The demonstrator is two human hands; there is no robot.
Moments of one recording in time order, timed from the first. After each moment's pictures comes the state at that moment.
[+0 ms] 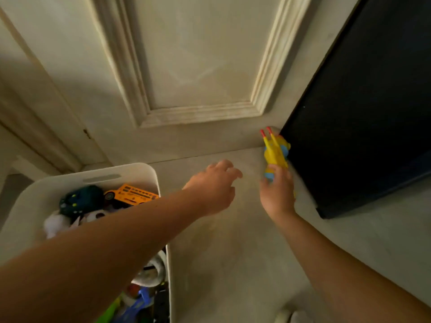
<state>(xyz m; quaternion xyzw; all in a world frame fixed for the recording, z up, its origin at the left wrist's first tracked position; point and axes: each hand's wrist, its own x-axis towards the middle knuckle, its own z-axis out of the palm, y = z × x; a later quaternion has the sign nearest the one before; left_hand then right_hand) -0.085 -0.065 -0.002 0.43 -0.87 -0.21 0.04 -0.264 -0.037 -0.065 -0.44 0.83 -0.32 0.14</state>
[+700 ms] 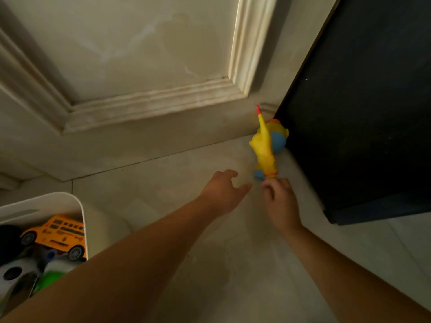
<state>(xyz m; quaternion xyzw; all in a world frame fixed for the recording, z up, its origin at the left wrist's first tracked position) -0.198 -0.134 -0.117 0.56 -0.69 -0.45 0.03 -0.347 -0.063 -0.168 -0.50 0.80 -0.30 0.16</state>
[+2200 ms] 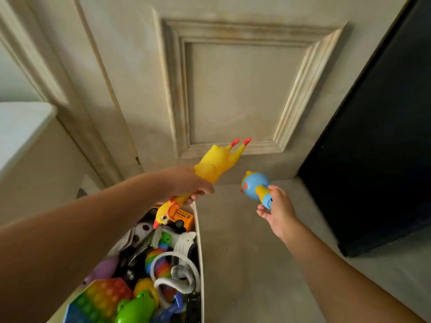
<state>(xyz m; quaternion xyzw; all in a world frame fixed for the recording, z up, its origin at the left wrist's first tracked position) 0.025 -0.091 0.092 0.59 -0.58 -0.55 0.09 -0.209 -0.063 -0.018 -0.15 0.67 -0.53 0.50</state>
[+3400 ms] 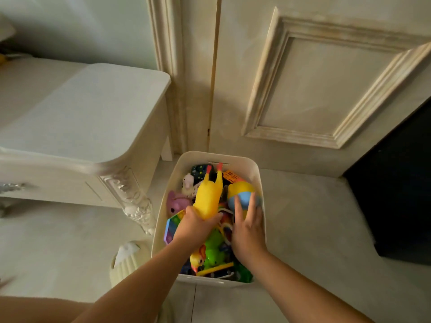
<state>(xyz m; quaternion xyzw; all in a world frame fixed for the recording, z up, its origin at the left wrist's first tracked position) 0.141 0.099 -0.015 0.78 -0.41 -0.43 0.20 -0.002 0.096 -0.038 -0.74 0.67 -0.06 0.10</state>
